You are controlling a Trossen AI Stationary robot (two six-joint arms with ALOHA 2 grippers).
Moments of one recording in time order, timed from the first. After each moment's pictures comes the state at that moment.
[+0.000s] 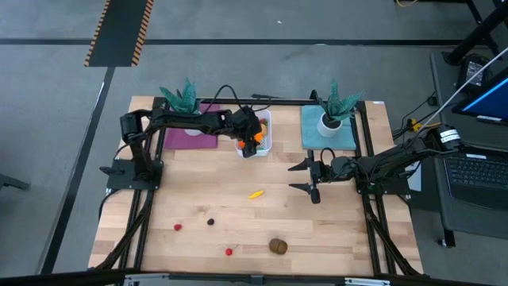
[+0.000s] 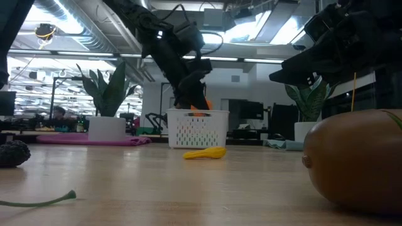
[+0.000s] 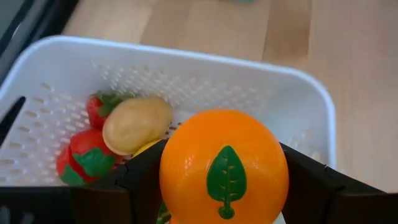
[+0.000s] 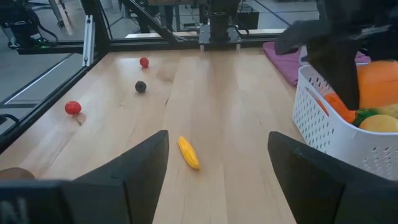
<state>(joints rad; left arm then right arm) 0.35 1.81 1.20 -0.24 0.02 0.11 0.18 1.18 0.23 0.73 0.14 0.08</state>
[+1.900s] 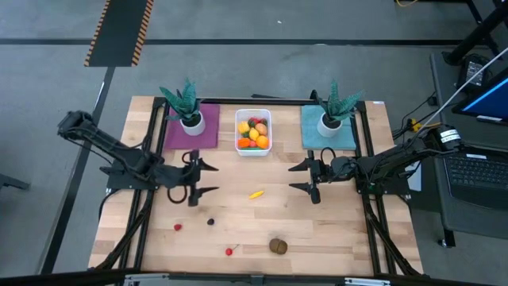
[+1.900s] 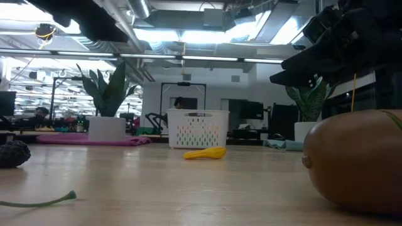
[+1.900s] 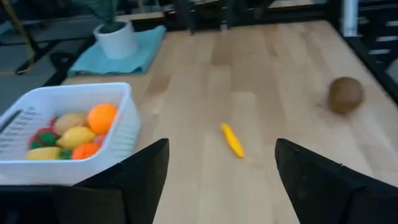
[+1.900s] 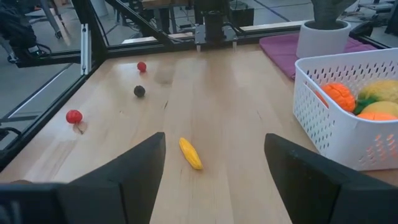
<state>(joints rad) -0.45 0.92 0.56 -0.13 -0.53 -0.18 0.18 1.18 0.23 0.73 0.14 0.15</state>
